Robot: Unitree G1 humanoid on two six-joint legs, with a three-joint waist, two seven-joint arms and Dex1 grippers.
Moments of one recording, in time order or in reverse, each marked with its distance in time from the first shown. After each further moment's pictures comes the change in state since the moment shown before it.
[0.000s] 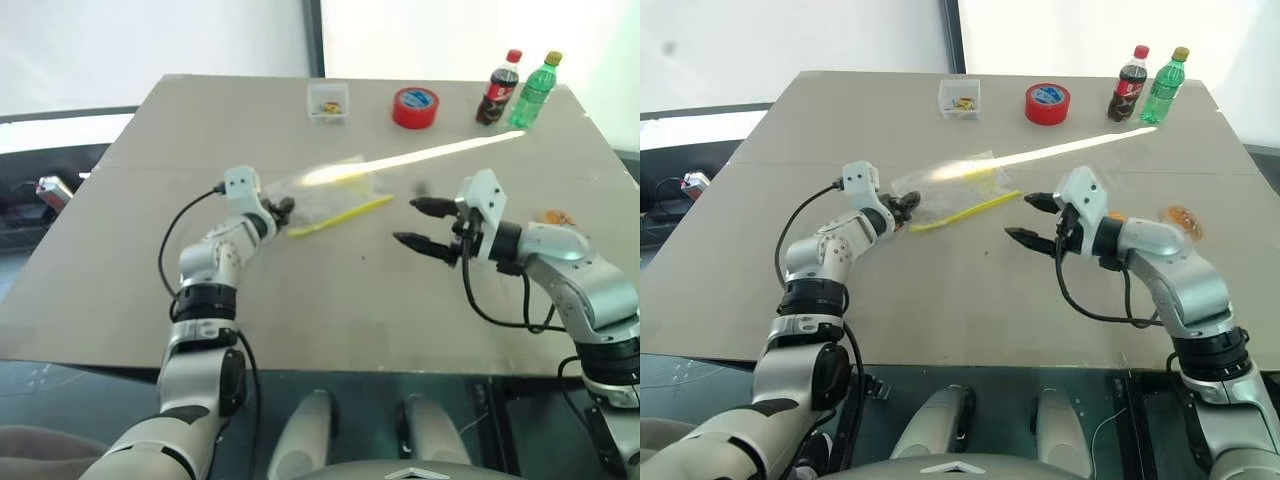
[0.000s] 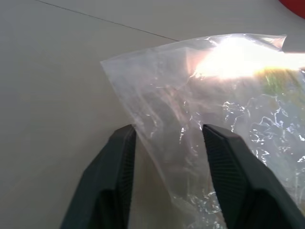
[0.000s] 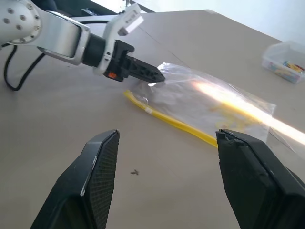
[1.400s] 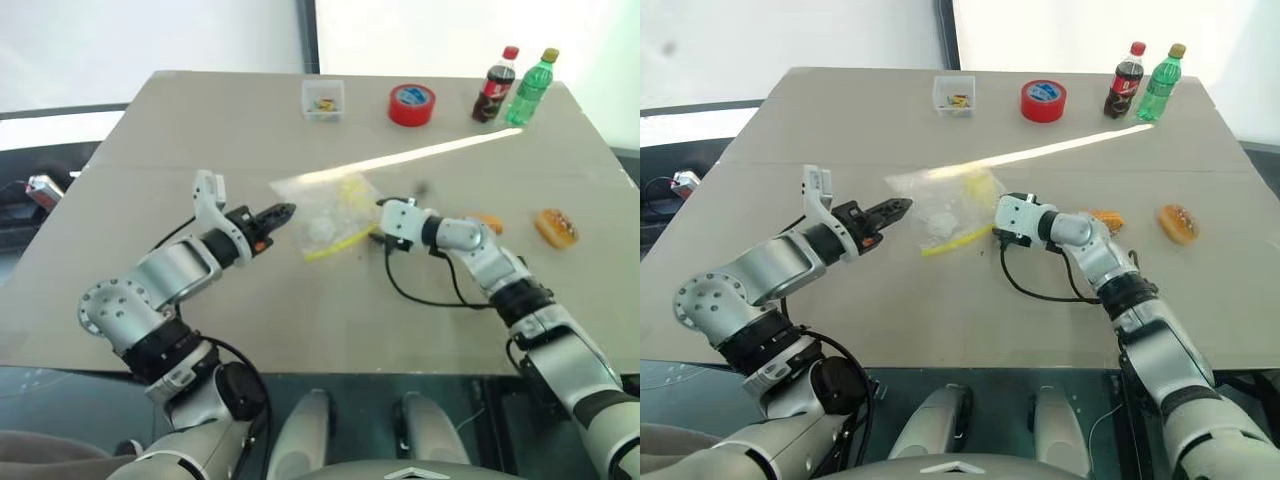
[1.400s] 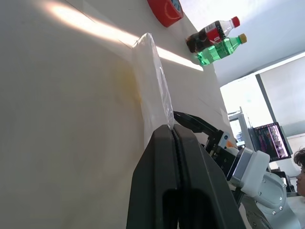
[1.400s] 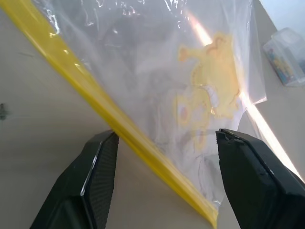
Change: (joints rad) left arm 0.100 -0.135 0.601 -0.687 -0.907 0.953 0.464; right arm -0.354 0.254 0.312 0.946 -0.658 -0.810 -0.149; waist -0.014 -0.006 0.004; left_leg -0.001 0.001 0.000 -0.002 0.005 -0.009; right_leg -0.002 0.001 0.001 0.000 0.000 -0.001
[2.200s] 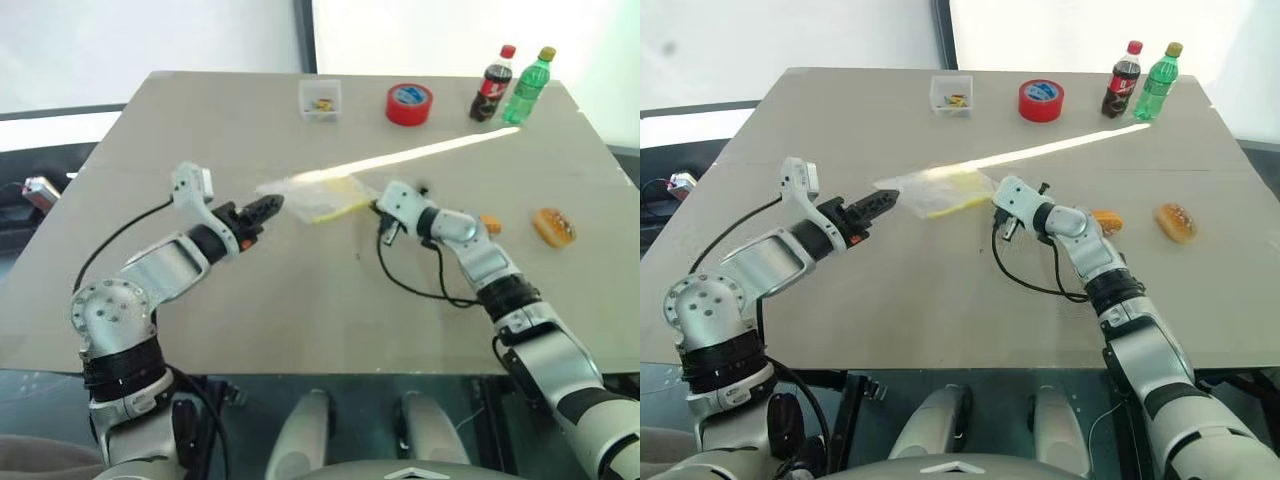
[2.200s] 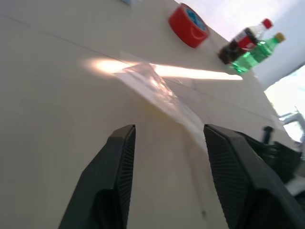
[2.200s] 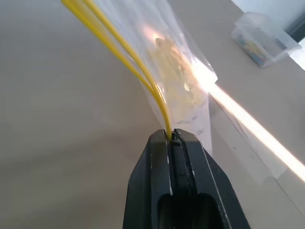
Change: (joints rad) left arm 0.192 0.330 -0.436 -0.035 0.213 -0.568 -0.213; right arm -0.003 0.096 -0.148 -0.065 0.099 0.228 -0.026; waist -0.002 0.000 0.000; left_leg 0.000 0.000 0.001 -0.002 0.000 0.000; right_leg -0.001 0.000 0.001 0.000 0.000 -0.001
